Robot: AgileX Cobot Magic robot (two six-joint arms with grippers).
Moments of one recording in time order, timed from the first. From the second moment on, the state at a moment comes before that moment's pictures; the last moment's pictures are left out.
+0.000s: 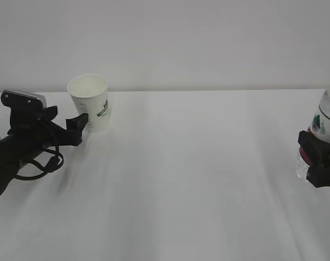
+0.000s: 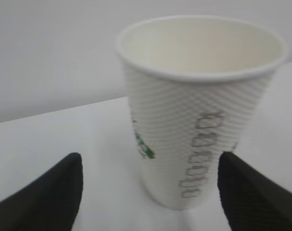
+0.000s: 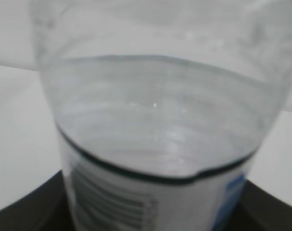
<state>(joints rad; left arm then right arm) -0.16 2.18 -0.76 0.17 -1.15 -0.03 0.06 1.52 -0.15 -0.12 -1.08 -0.06</state>
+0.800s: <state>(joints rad) -0.16 2.22 -0.79 0.30 -1.15 -0.05 0.06 1.52 -0.15 -0.16 -1.08 -0.06</state>
